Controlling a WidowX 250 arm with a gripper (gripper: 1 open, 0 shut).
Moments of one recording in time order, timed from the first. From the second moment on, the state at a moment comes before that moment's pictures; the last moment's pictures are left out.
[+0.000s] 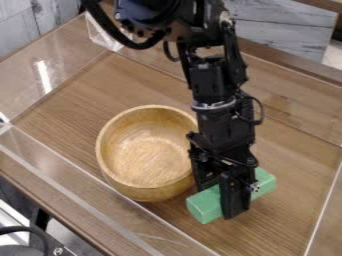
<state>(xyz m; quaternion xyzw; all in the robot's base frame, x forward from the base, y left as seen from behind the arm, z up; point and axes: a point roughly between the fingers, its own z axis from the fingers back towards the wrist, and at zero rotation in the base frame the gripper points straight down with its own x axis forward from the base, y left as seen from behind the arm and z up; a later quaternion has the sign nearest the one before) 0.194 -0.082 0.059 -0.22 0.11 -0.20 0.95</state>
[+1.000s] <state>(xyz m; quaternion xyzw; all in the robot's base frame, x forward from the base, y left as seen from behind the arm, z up) 0.201 -0.080 0.053 -0.23 0.11 -0.19 0.95</state>
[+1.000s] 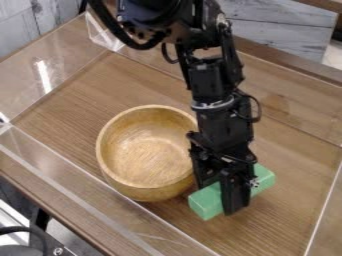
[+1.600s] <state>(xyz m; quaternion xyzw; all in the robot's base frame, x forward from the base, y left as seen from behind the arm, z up) 0.202 -0.080 0.051 -0.23 0.11 -0.19 0.95</state>
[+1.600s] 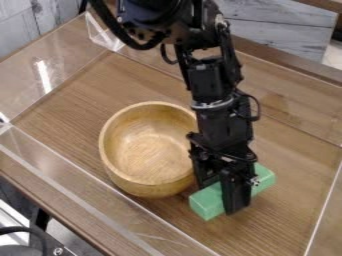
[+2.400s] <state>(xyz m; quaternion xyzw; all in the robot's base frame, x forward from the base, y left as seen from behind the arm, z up) 0.202 -0.078 0.052 -0.24 0.11 -0.18 0.95</state>
